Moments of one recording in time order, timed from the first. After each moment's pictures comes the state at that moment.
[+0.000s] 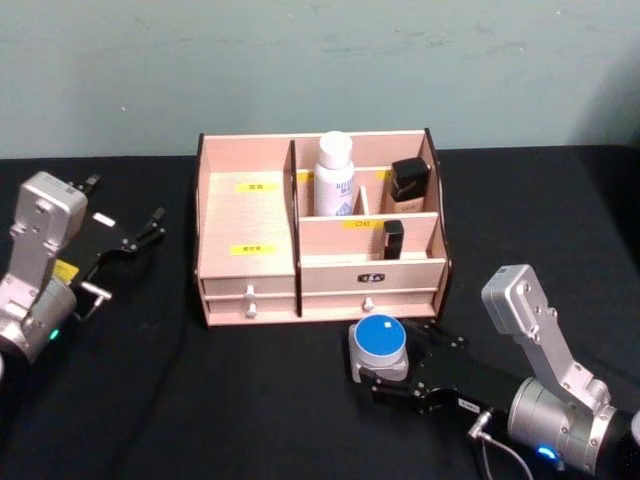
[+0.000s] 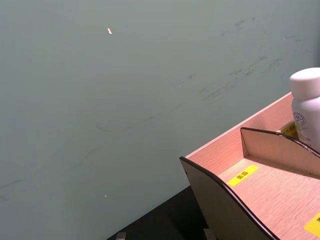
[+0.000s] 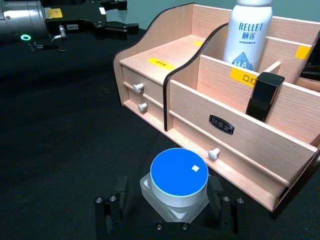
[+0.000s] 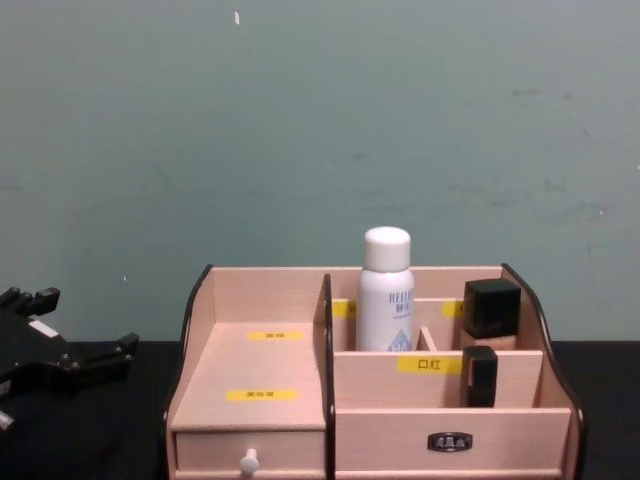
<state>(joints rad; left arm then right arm) -0.20 0.60 0.45 -1.41 -0.25 -0.12 0.03 -0.06 0.53 -0.40 -1.69 0.33 0.16 0.43</state>
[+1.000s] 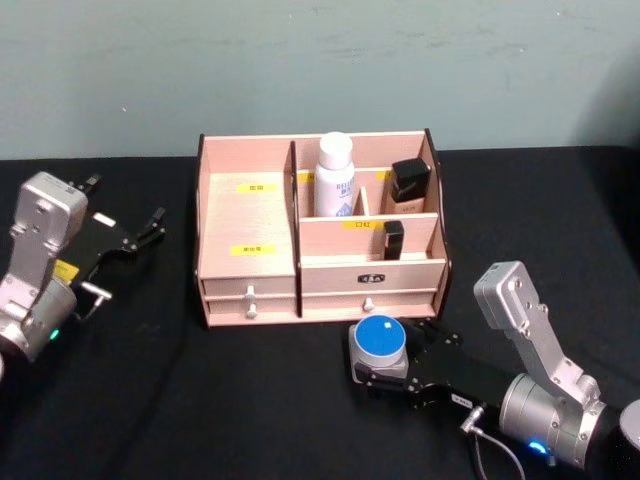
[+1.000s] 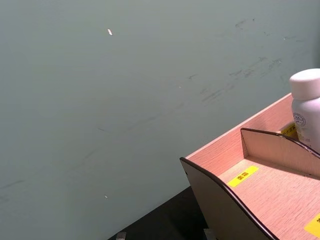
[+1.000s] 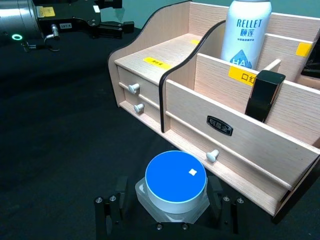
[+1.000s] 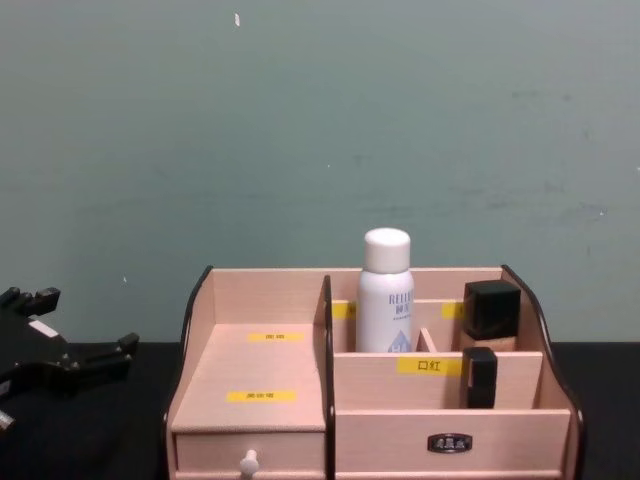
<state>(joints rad) -0.20 0.60 0.45 -1.41 -0.25 -0.12 0.03 -0.03 0.51 -0.41 -1.65 0.33 0.15 0.42</state>
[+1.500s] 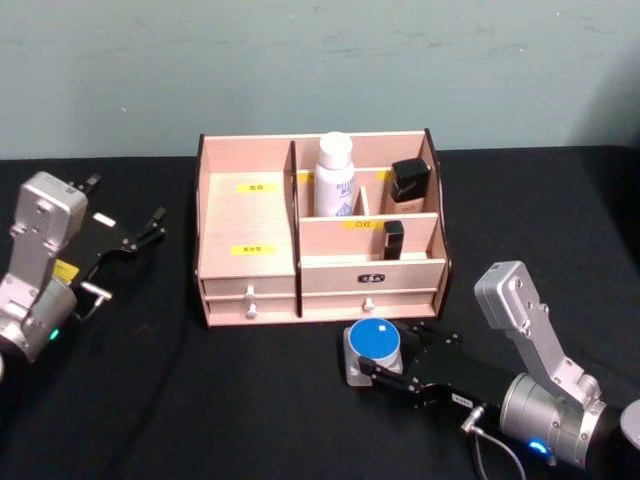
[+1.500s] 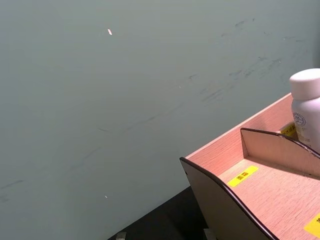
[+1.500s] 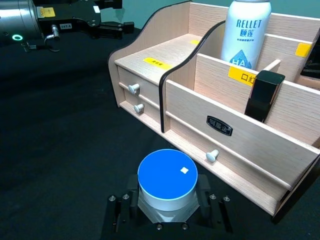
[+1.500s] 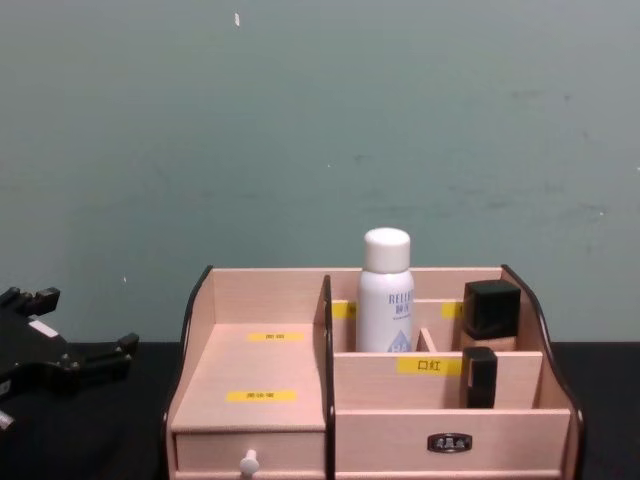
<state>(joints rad) -0.20 0.60 0.45 -1.41 -0.25 -0.12 0.03 -0.04 0.51 -0.41 -1.65 0.34 0.15 0.43</state>
